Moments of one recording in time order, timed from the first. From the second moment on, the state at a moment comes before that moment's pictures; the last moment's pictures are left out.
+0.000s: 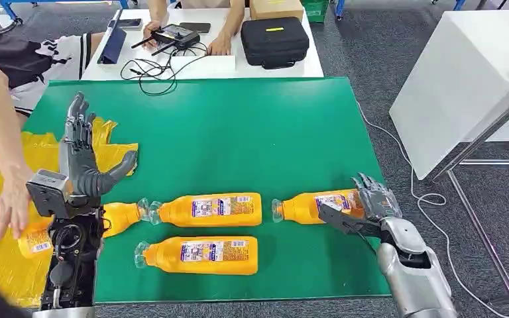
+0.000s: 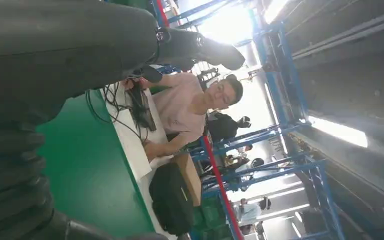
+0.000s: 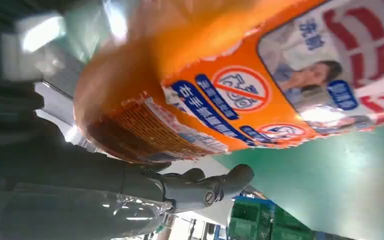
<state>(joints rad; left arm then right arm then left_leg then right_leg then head) -0.29 -0.13 0.10 -1.12 -0.31 -0.02 -0.64 -0.24 -0.16 0.04 -0.78 1.27 0.09 -0.04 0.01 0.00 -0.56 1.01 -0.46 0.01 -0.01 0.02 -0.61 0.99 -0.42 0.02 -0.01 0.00</state>
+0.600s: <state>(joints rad) -0.31 -0.13 0.11 -1.08 -0.30 0.00 -0.63 -0.31 -0.16 0.03 -0.65 1.34 0.08 0.04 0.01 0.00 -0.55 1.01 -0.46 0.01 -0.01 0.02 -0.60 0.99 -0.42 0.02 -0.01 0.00</state>
